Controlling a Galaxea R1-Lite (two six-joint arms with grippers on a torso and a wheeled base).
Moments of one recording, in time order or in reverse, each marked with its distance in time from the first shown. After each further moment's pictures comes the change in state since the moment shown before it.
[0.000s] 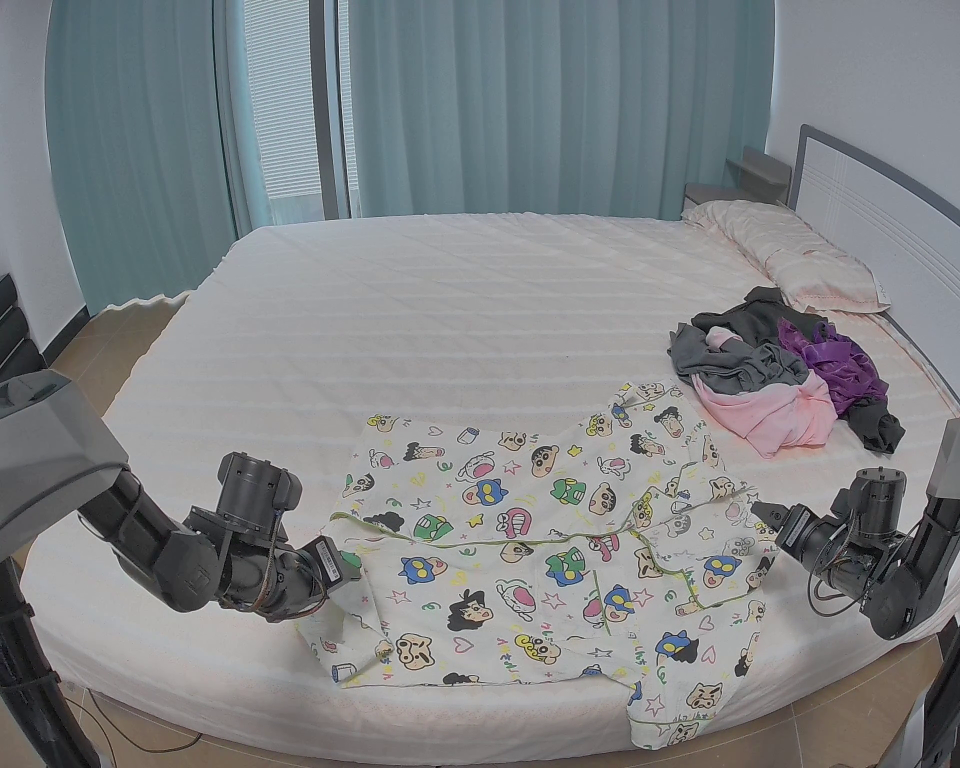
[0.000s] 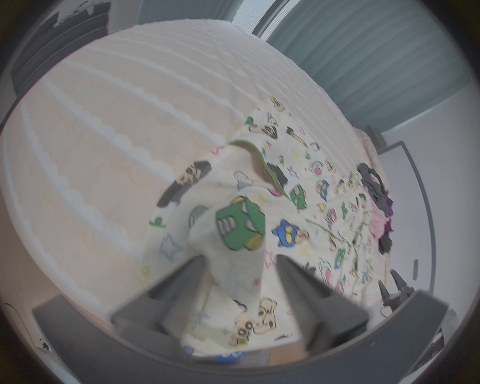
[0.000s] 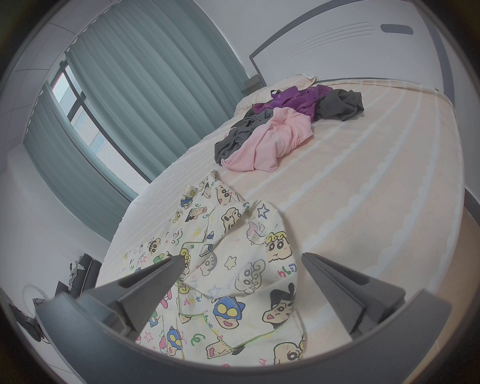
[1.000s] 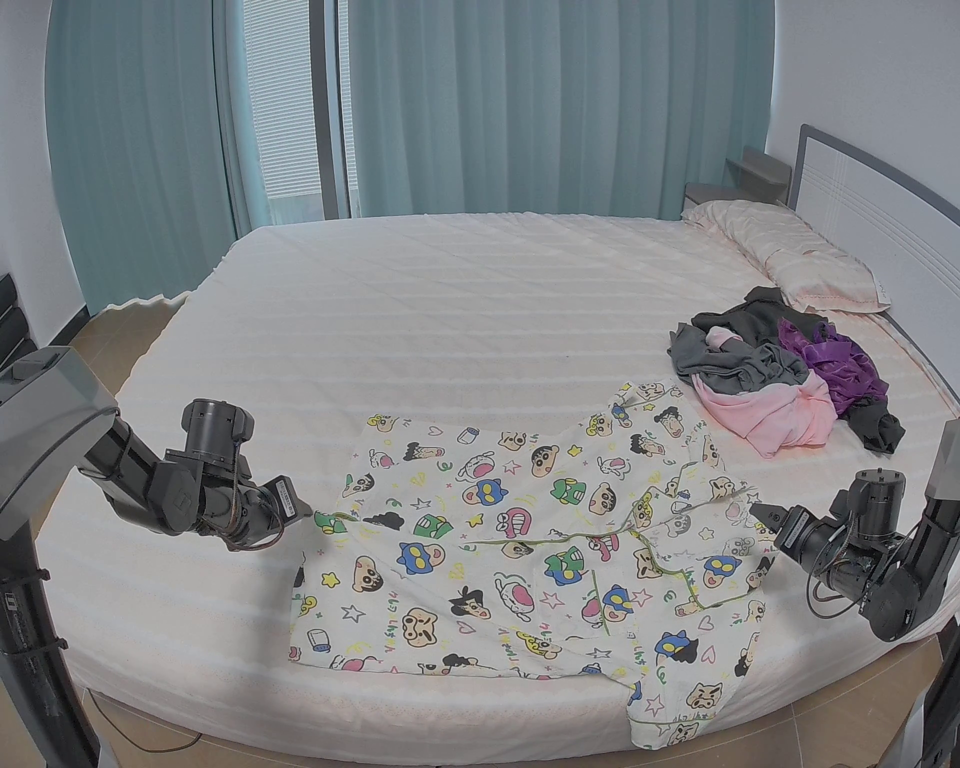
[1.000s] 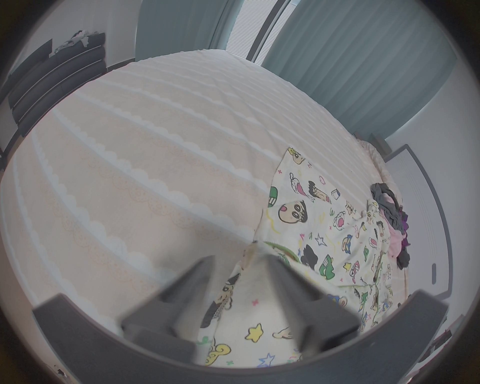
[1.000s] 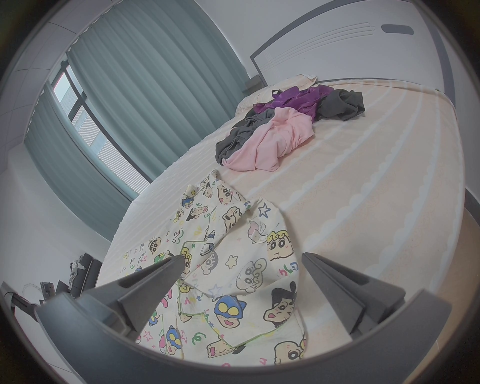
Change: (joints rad) left arm 0.224 0.117 -0.269 0.086 -0.009 0.254; right arm 0.006 0.004 0.007 -0.013 -0.001 0.000
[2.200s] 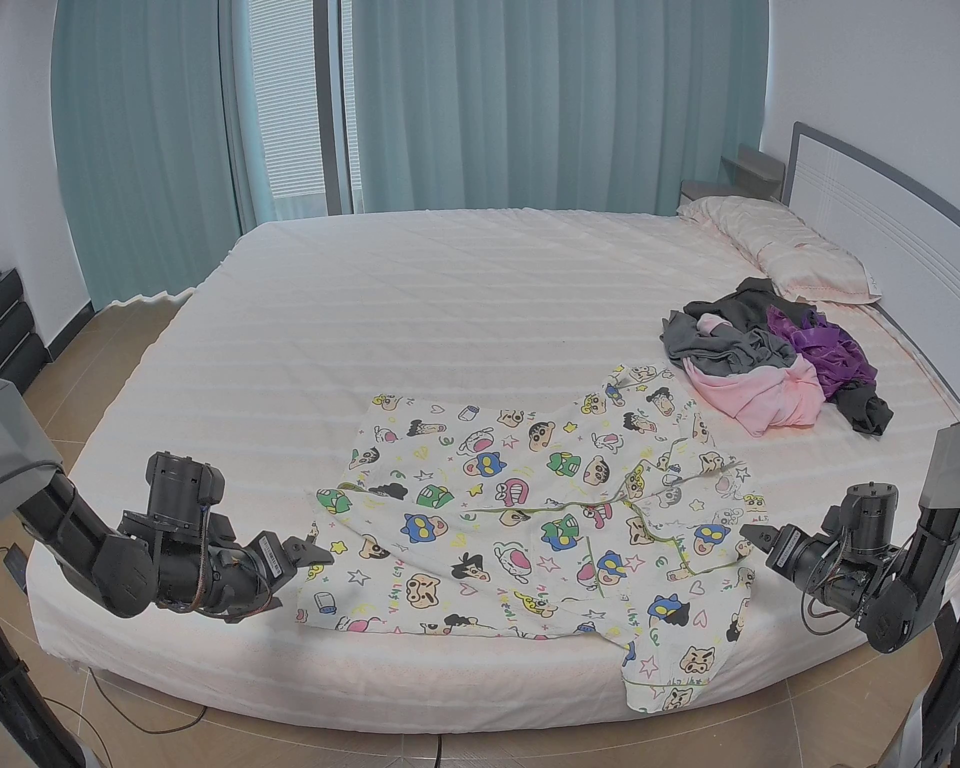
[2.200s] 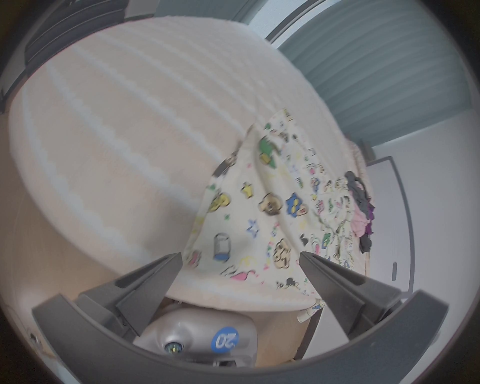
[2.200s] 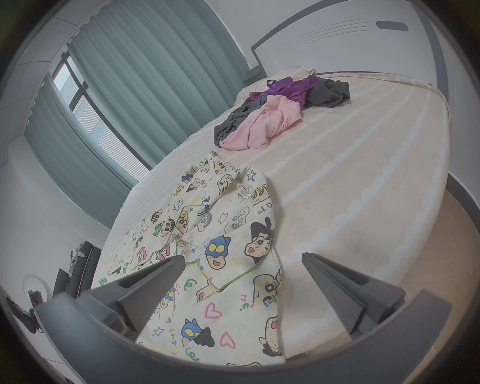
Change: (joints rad) left arm -0.064 -0.234 0.415 -0.164 -0.161 -0.221; right arm 0.035 0.013 0.045 0.000 0.000 -0.007
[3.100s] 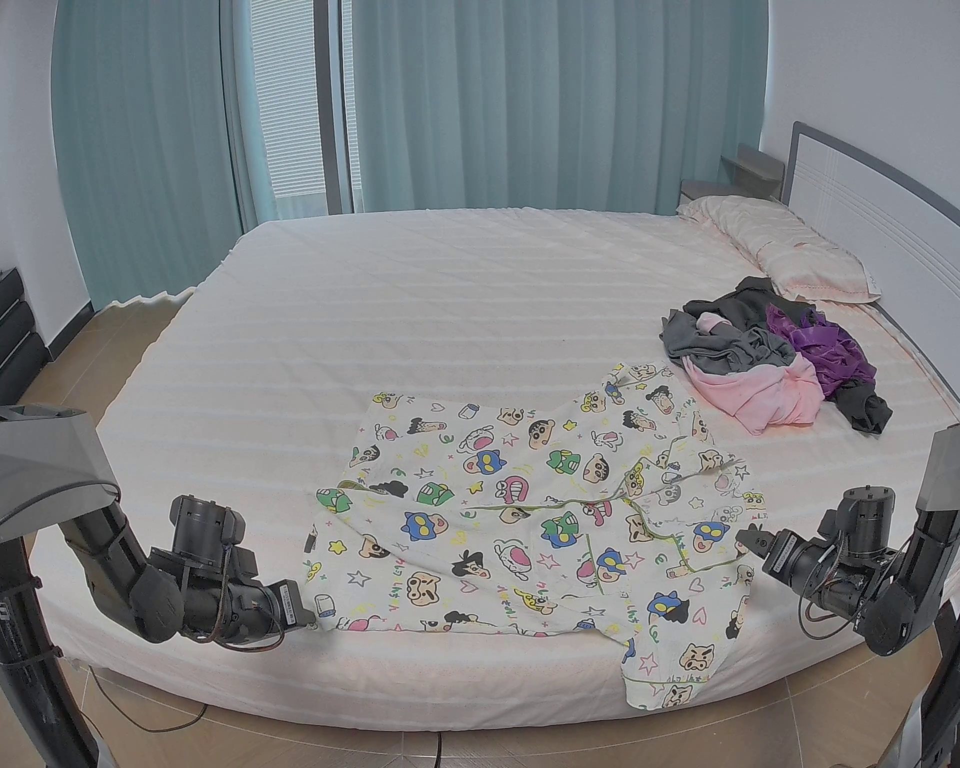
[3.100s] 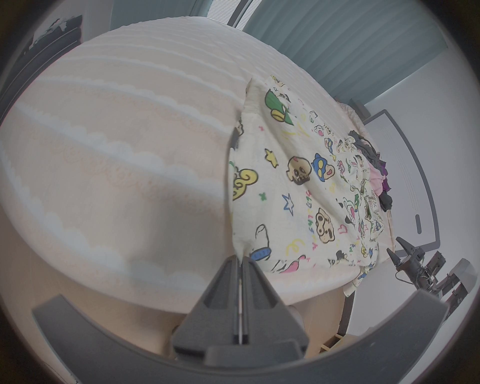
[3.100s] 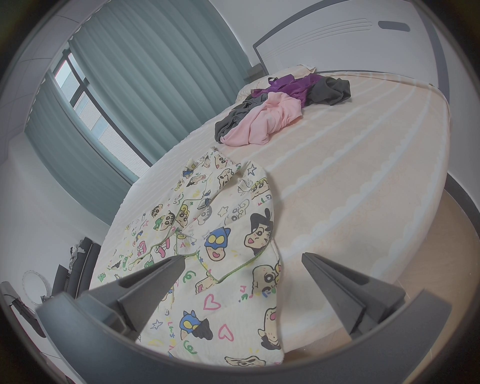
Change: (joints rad) left arm 0.009 0.192 0.065 -0.173 -0.012 0.281; right arm 0.012 0.007 0.006 0.000 0.000 -0.007
